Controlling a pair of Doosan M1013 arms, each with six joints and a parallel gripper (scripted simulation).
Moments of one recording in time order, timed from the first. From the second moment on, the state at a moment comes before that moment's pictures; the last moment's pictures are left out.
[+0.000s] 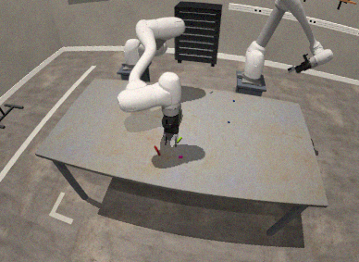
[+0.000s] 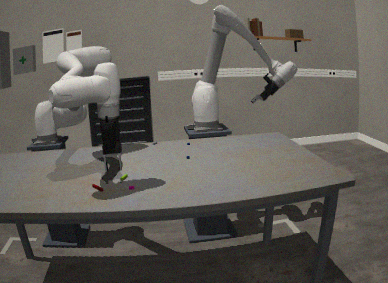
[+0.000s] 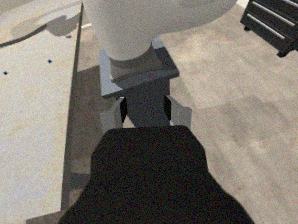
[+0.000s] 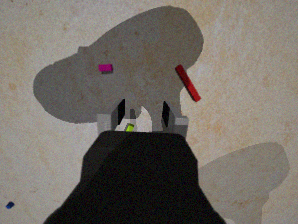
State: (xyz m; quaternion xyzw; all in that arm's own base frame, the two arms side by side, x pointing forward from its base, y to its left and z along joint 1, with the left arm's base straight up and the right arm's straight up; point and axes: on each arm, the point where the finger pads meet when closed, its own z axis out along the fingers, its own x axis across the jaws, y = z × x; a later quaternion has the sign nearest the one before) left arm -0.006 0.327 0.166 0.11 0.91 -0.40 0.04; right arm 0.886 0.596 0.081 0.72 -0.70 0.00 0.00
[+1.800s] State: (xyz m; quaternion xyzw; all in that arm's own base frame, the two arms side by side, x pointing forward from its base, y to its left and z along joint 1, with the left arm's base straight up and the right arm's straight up) left arm -0.039 0.322 0.158 -0.03 0.92 -0.38 -0.01; right arm 0.886 0.597 0.081 0.72 -0.70 0.00 0.00
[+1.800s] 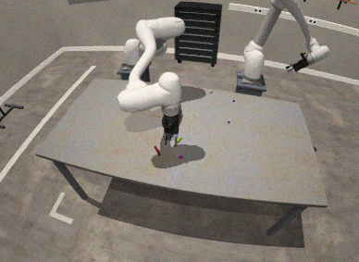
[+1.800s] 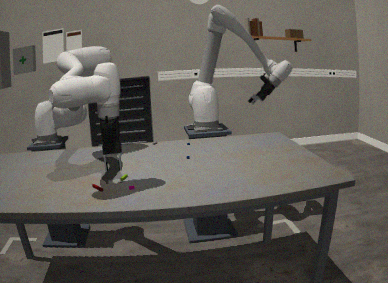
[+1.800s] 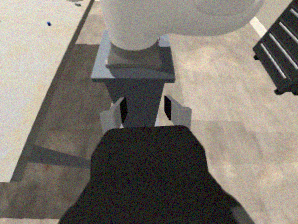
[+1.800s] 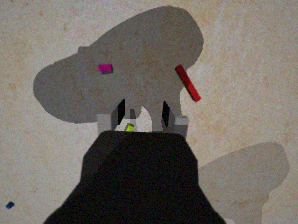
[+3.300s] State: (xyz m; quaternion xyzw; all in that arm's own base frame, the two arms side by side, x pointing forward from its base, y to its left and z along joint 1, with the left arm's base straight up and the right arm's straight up) left arm -0.039 0.322 0.158 -0.03 0.92 -0.38 -0.01; right arm 0.895 0.598 0.081 0.49 -0.87 0.00 0.00
